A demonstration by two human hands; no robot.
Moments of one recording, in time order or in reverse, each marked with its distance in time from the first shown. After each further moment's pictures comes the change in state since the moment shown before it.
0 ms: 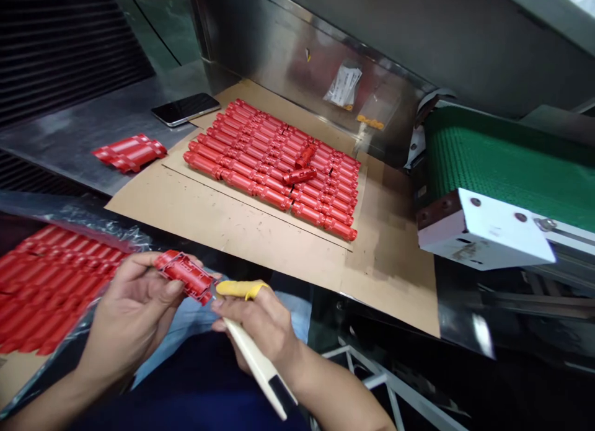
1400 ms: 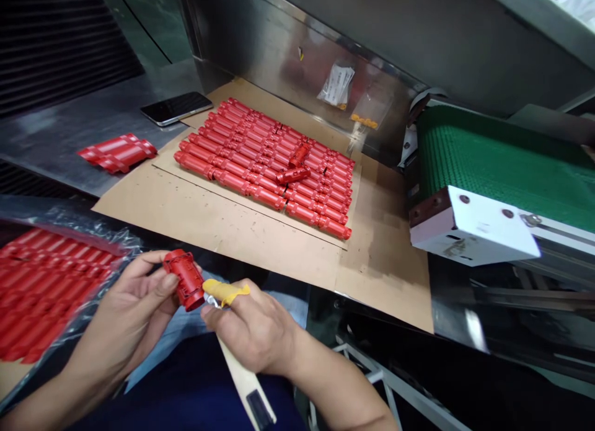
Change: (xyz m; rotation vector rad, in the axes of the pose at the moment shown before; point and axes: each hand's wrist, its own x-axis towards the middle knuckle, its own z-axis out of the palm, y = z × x) left_hand 0.007 -0.009 -0.001 -0.096 -0.019 -0.094; right_hand 0.005 0.011 -0.014 -0.219 -0.261 -0.179
